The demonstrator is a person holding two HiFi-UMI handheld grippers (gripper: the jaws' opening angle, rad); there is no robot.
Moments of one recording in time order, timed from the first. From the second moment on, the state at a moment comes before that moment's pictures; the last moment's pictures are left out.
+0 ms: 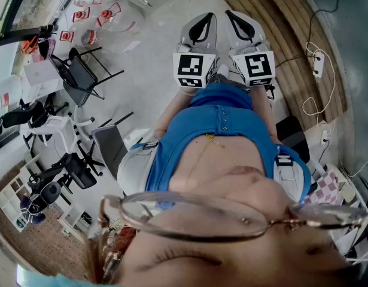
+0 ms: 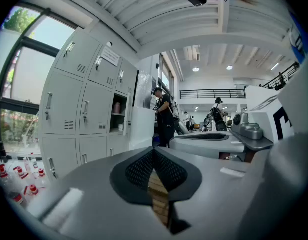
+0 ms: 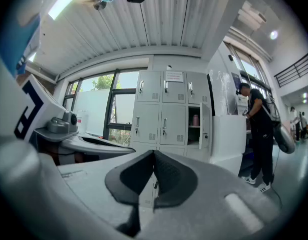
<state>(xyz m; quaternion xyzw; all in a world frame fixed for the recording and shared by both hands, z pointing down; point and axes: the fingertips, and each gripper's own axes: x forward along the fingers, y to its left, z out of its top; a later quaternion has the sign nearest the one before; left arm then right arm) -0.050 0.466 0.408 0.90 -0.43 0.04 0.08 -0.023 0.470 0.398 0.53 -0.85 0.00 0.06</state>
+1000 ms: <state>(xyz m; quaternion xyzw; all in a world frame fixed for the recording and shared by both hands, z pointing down) -0.053 0.329 0.405 0.91 -0.40 0.02 0.08 -0.027 0.333 0.396 0.54 -0.84 0.01 0.02</state>
